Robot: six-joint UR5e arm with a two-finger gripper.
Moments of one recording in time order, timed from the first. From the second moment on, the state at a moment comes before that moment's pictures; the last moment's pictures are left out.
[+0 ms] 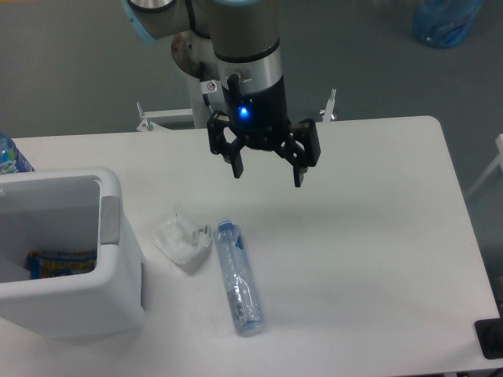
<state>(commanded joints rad) 2.38 -1.69 -1.45 -1.23 1.60 0.73</state>
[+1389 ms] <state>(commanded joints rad) 2.28 -1.69 -1.72 -1.14 1.60 0.72</state>
